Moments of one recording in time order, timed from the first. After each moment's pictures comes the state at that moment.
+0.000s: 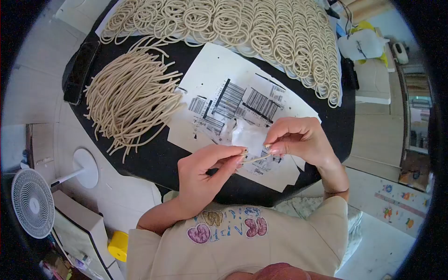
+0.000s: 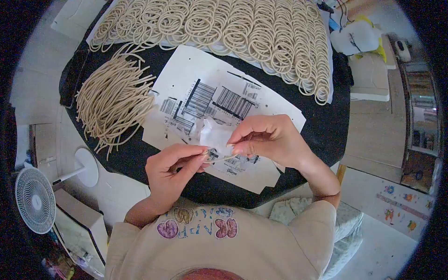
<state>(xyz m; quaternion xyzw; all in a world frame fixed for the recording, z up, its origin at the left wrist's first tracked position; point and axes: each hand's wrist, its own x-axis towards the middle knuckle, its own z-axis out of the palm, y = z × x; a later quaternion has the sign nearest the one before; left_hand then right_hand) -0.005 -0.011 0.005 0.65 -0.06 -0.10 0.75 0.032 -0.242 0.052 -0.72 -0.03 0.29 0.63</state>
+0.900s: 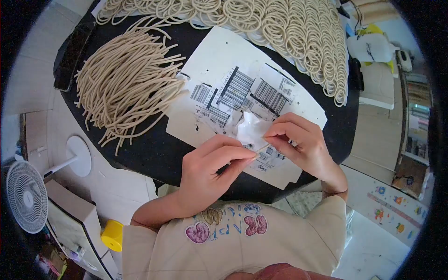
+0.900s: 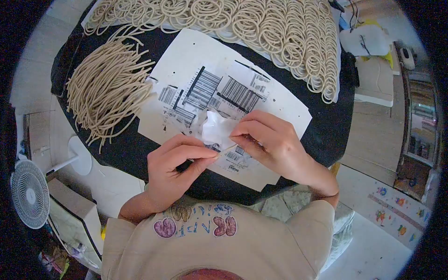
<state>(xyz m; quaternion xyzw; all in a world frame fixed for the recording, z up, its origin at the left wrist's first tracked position) 0.002 -0.011 -0.001 0.73 -0.17 -0.01 0.66 0.027 -0.228 0.042 -0.90 -0.25 0.08 0.36</state>
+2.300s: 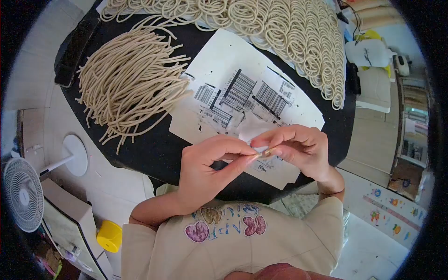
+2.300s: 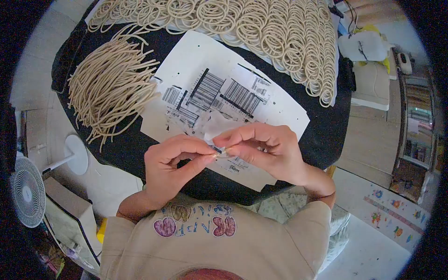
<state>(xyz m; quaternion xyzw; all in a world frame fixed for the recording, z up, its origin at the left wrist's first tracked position) 0.001 -0.008 -0.003 0.58 -0.09 -0.12 0.80 0.017 -0.219 0.046 -0.68 -0.09 0.24 0.69</state>
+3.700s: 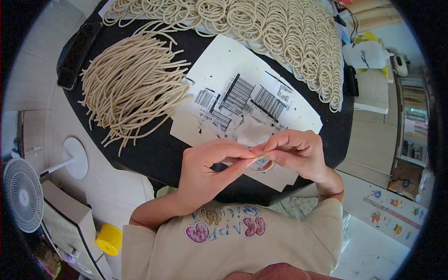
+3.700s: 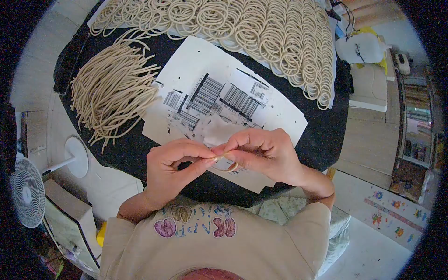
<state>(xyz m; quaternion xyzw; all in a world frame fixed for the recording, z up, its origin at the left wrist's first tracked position) 0.003 -0.006 -0.001 0.60 -0.11 -0.12 0.78 0.018 -0.220 0.050 -0.67 -0.09 0.30 0.67</state>
